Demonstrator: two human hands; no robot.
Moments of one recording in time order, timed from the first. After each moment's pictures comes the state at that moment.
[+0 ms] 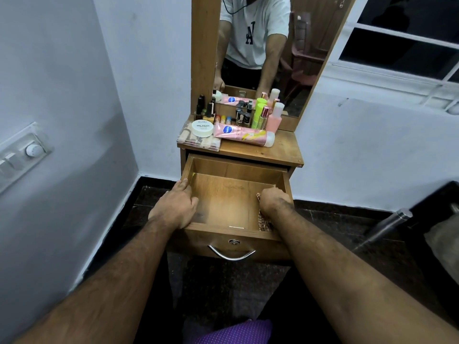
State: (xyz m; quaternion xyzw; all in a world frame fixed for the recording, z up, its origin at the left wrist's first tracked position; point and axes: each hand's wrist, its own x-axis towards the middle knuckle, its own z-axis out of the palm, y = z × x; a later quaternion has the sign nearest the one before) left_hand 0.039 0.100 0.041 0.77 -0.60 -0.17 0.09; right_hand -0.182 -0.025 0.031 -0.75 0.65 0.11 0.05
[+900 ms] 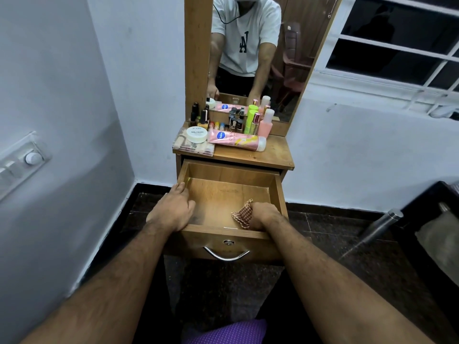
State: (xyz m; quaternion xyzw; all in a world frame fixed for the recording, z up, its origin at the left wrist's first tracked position) left_hand 0.039 0.099 0.040 0.77 -0.61 -0.16 0.11; right_hand -0.184 0.005 0.040 -0.77 0.61 0.14 0.16
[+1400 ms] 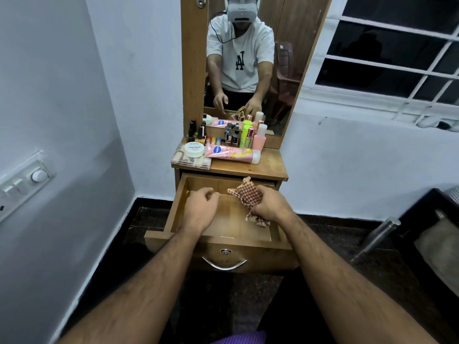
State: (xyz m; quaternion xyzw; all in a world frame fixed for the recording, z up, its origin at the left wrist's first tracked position) left_hand -0.032 0.083 0.078 0.71 -0.44 -0.30 0.46; right_hand -0.207 0.014 0.111 -0.78 0.58 -0.10 0.23
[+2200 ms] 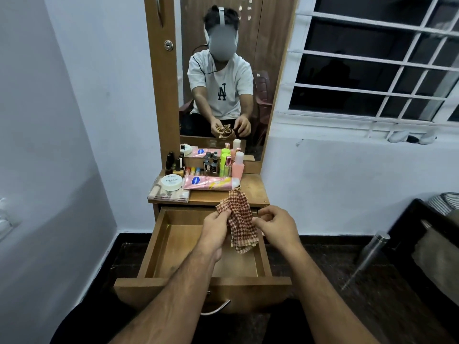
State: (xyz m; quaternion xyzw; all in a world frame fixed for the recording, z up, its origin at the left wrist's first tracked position) left_hand -0.107 0.033 0.109 0.54 -0.23 -0.57 0.58; right_hand -0.257 0.008 0.126 -0.66 0.61 -0.33 0.29
